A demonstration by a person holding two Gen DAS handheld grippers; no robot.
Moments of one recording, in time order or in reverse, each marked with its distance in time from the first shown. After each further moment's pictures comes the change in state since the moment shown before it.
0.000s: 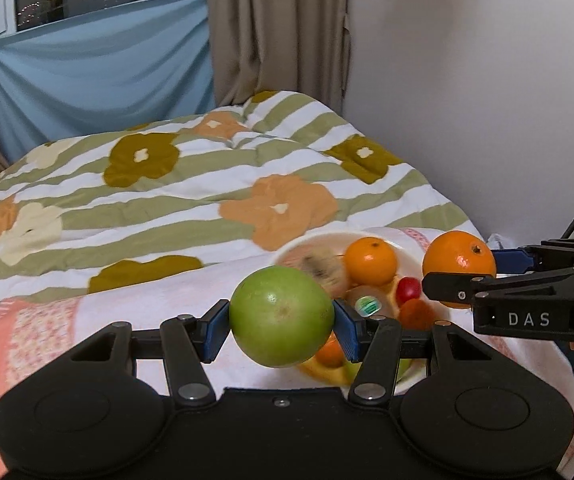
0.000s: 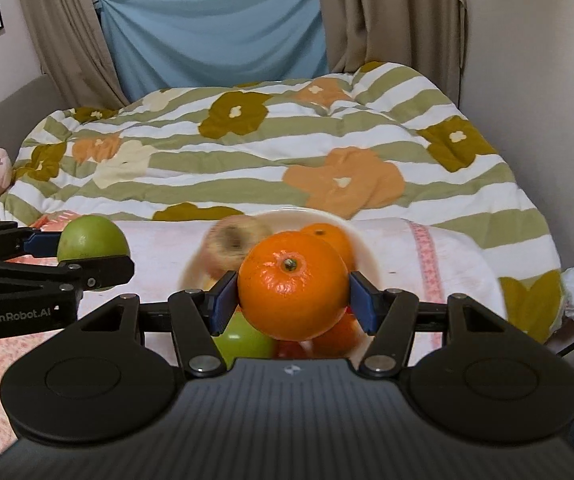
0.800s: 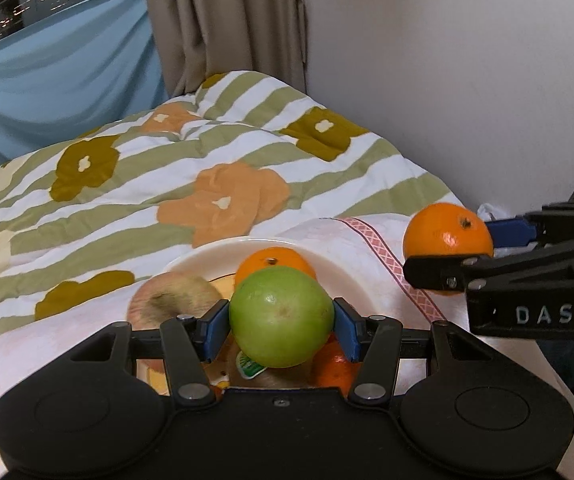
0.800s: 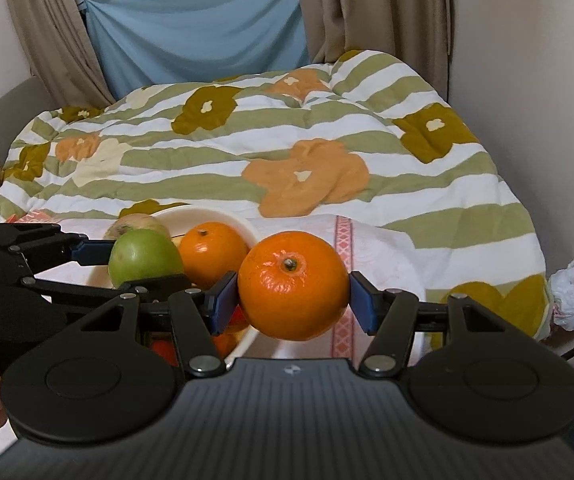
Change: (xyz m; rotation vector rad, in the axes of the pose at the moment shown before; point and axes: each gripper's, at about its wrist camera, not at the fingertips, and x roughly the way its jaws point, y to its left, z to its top) left arm 0.091 -0.098 0.017 0.117 0.057 -0.008; right arm 0.031 -0.100 0.002 0.015 0.018 0.012
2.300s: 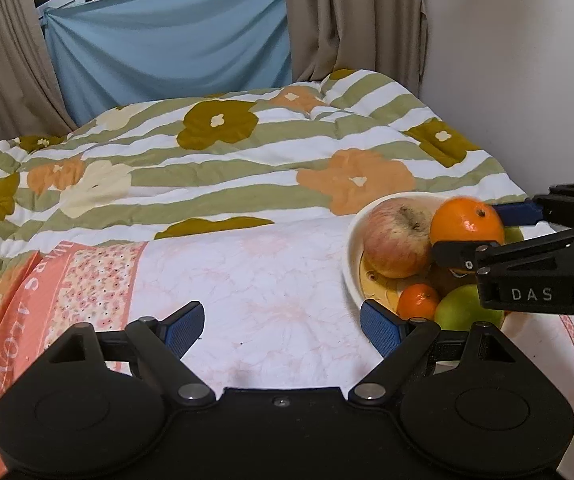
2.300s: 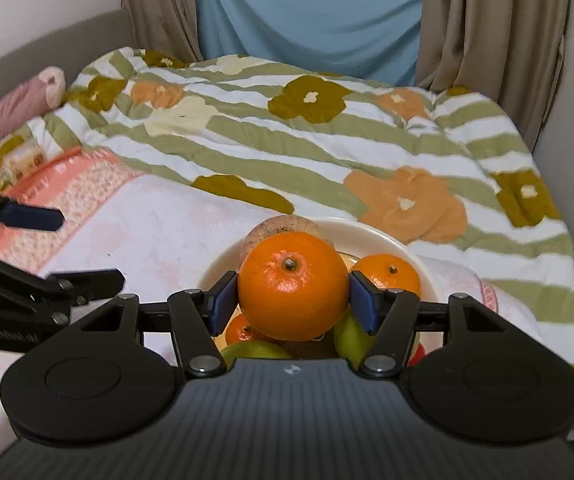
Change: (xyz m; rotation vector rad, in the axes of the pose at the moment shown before) left arm -0.080 0.119 -0.073 -0.220 0.007 0.219; right arm 0.031 0.164 -0.005 -0.358 -0.032 0.087
